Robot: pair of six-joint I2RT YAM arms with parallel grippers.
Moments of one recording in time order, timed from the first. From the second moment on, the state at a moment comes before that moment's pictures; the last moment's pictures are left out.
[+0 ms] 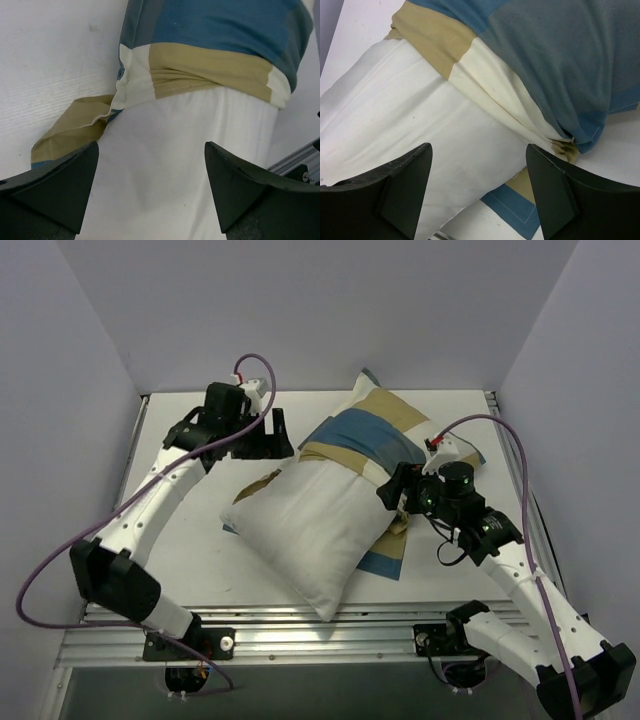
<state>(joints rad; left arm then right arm) -0.43 1.48 1.55 -0.74 0.17 -0.36 0.40 0.89 0.79 -0.38 -0.08 0.43</state>
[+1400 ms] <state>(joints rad) -0.70 1.43 1.42 -0.72 0.02 -0.02 0.61 1.32 1.18 -0.22 0.03 0.28</state>
